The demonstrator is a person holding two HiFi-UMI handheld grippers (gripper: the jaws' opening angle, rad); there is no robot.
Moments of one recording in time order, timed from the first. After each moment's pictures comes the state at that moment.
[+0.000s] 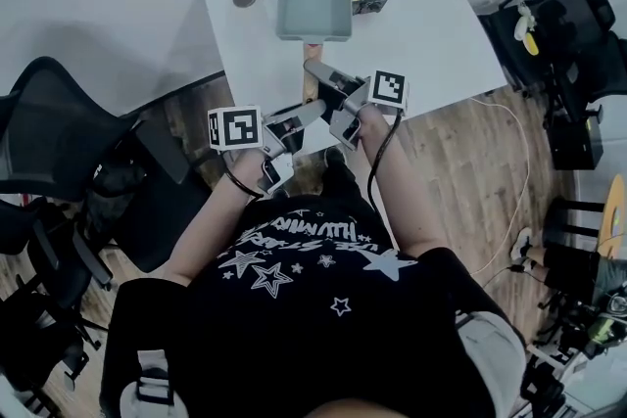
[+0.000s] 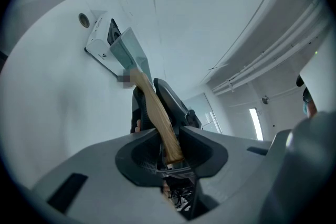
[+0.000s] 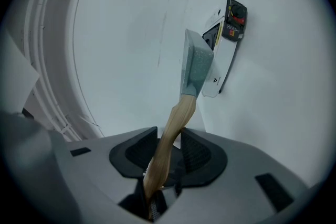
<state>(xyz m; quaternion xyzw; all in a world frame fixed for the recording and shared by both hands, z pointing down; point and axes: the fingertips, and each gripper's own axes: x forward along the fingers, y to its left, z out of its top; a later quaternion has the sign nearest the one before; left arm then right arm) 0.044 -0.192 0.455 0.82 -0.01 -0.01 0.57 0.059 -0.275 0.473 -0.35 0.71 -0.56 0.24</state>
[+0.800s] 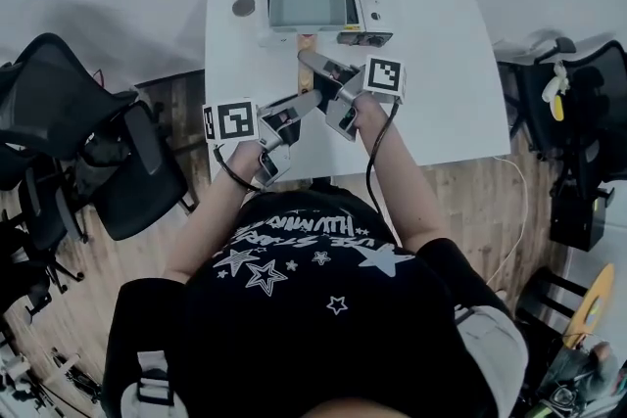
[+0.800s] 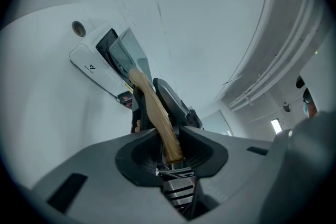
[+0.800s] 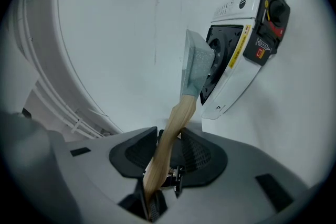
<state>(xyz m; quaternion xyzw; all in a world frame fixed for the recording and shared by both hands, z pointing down) 0.157 -0.285 0.459 0.81 -0.15 -0.07 0.56 0.148 -0.369 0.478 -0.24 0.75 -0.60 0.17</state>
